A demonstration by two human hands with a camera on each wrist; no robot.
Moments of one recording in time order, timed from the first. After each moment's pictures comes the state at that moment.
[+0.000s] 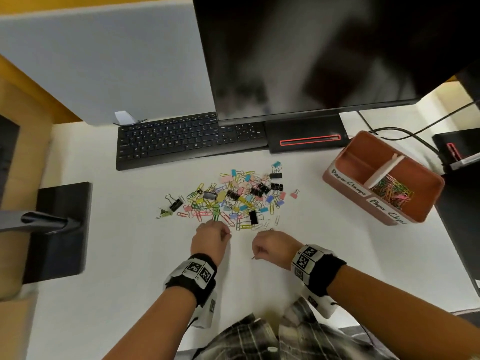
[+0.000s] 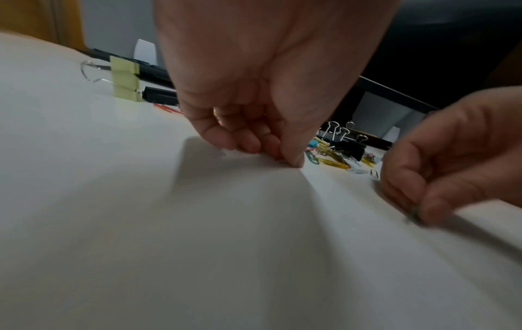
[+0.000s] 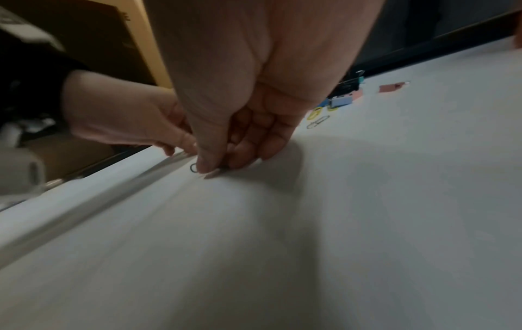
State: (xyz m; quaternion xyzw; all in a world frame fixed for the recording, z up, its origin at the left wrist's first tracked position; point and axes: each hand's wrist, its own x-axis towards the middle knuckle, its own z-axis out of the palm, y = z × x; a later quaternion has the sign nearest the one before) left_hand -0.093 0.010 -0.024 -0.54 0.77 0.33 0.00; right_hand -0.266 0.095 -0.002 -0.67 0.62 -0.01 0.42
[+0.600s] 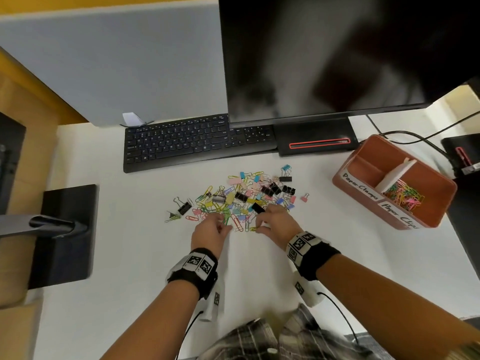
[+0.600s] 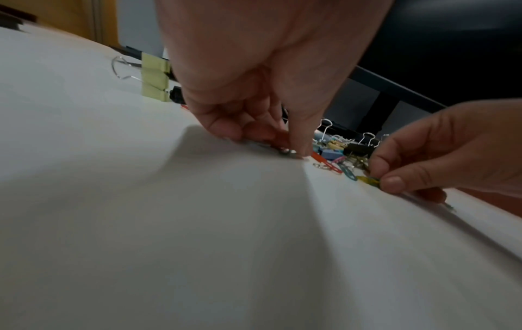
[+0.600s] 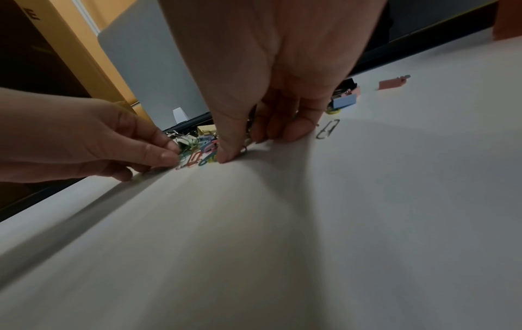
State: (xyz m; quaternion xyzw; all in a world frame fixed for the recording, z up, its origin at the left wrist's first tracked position) left_hand -0.081 -0.017 -0.012 -0.59 0.69 0.41 -0.06; right_hand -0.263 0.050 -0.009 -0.57 0.73 -0.08 0.36
